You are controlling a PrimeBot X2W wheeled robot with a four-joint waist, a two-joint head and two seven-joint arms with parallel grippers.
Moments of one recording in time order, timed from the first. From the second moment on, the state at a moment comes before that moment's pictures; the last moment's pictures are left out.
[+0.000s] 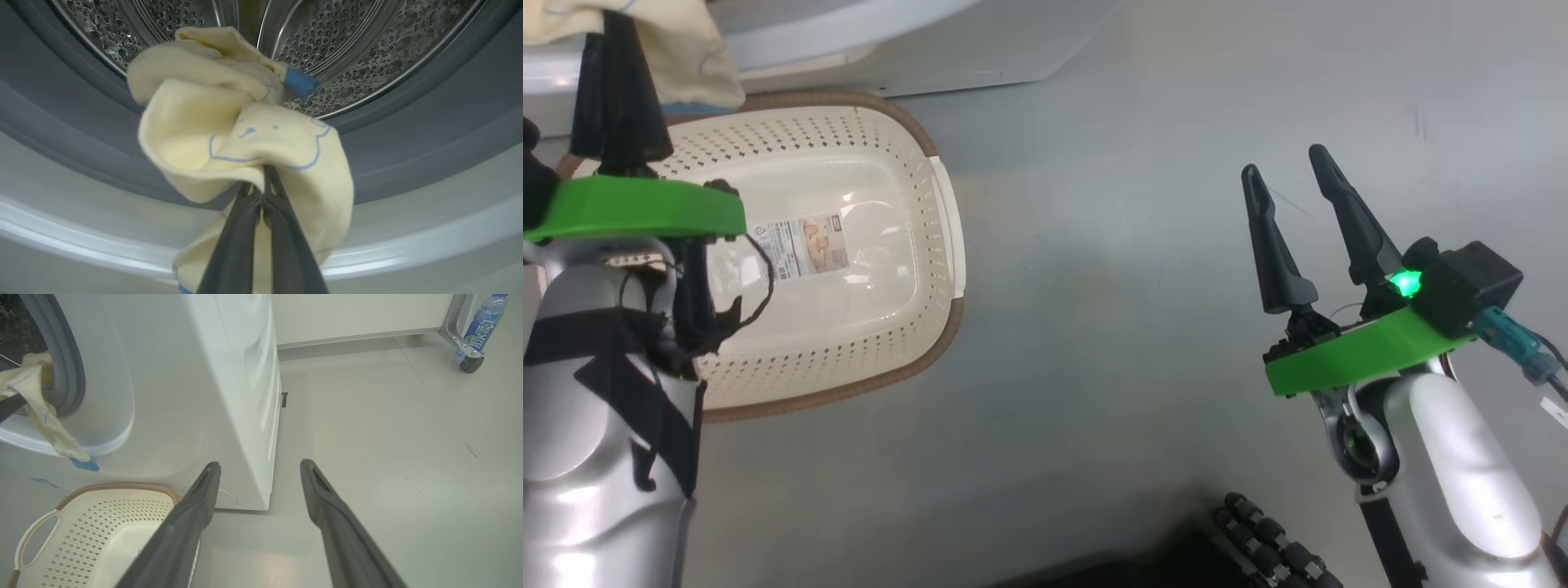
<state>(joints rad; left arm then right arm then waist) -0.71 0.15 -0.04 0.28 -0.32 -0.07 -0.21 -0.33 -0.05 0.19 0.09 0.27 0.13 -0.26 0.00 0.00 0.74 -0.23</state>
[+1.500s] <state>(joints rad) -1.35 0.32 -0.10 0.92 -0.21 -0.04 -0.11 -0.20 -0.05 0.27 0.12 0.29 0.13 -0.26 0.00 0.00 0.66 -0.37</state>
